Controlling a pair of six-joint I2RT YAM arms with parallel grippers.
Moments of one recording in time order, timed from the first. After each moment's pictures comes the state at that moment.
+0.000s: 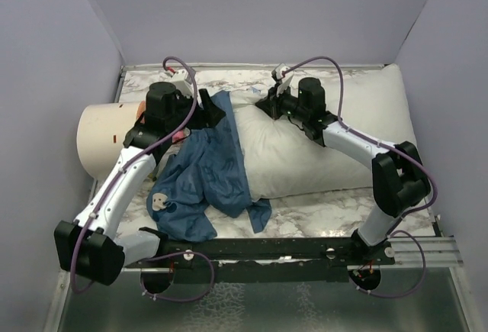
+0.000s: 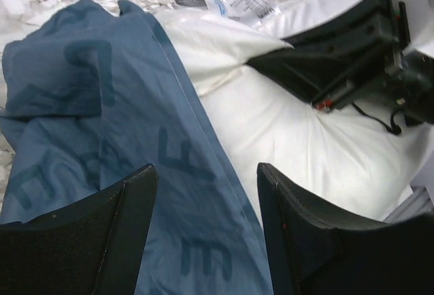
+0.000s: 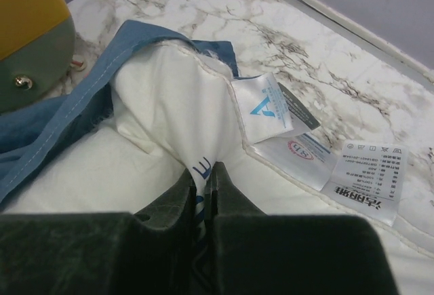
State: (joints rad) left arm -0.31 1.14 1.07 -0.31 0.34 -0.43; right arm 0.48 1.71 1.17 0.31 -0.42 -0.01
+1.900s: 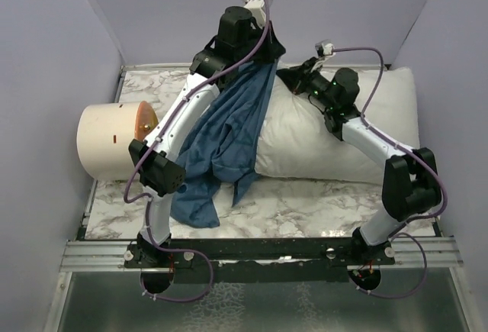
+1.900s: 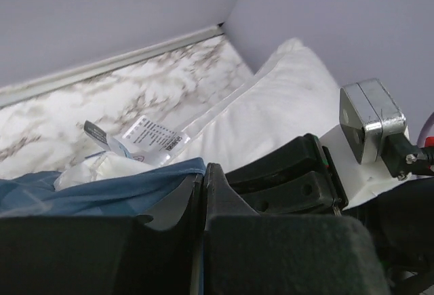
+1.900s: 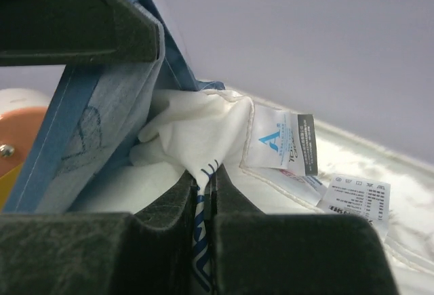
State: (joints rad) left arm -0.58 1.99 2.28 -0.56 0.20 -0.42; right arm 0.34 1.66 1.15 0.66 -0.50 0.35
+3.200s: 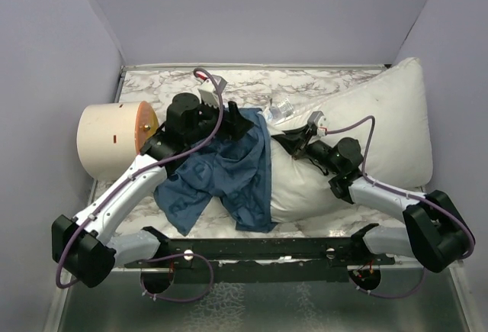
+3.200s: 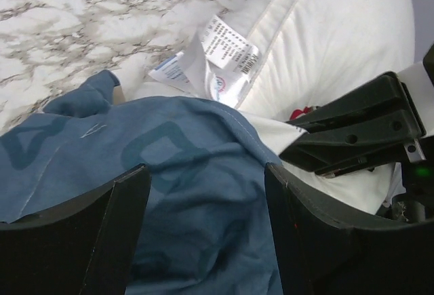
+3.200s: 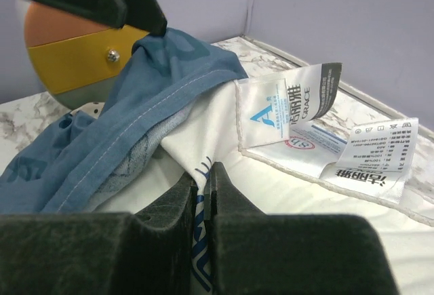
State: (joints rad) left arm -0.56 1.17 1.02 -0.08 0.28 -0.38; right arm 0.50 1.27 0.46 1.00 -0.49 0.09
